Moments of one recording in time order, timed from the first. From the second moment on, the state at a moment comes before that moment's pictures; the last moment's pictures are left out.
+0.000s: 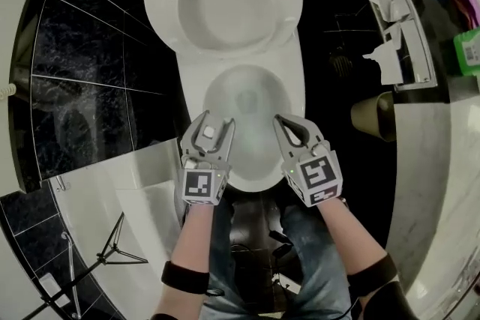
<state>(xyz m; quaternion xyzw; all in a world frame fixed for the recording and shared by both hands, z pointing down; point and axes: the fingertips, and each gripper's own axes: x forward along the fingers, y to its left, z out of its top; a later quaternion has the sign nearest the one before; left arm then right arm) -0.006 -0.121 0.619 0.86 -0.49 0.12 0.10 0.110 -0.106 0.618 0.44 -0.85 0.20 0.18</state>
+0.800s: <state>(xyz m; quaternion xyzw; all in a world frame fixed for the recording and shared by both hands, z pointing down) -0.021 -0.176 0.670 0.85 -0.51 0.12 0.07 0.111 -0.130 0.661 0.44 -0.86 0.20 0.17</state>
